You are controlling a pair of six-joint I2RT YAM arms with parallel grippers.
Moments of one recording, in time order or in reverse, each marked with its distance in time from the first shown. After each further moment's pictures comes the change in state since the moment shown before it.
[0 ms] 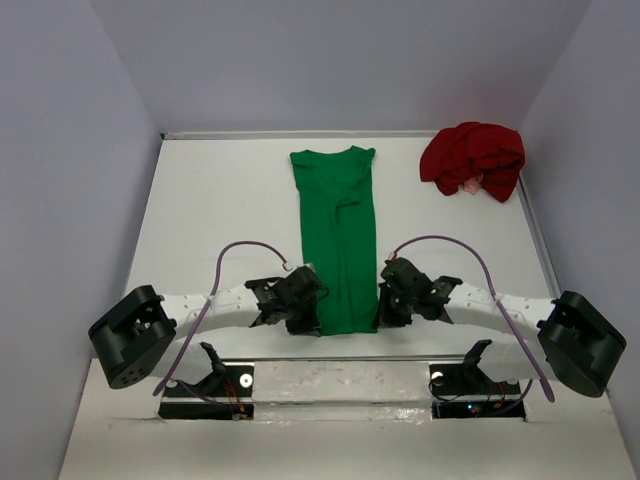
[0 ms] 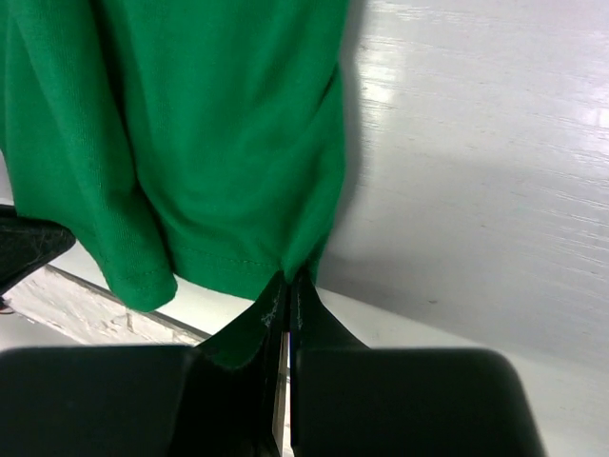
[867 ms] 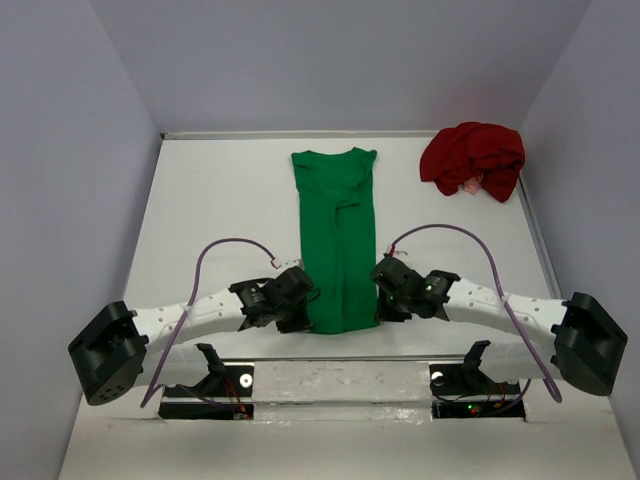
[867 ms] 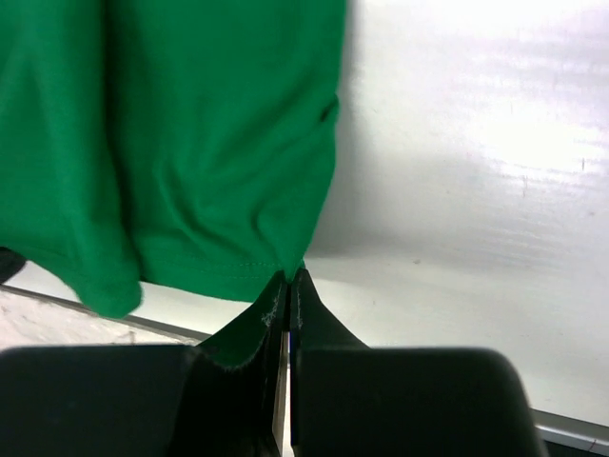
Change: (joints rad) left arm -0.001 -0.145 -0.008 -0.125 -0.090 -0.003; right arm 0.121 -0.018 0.148 -0.226 0.271 0.066
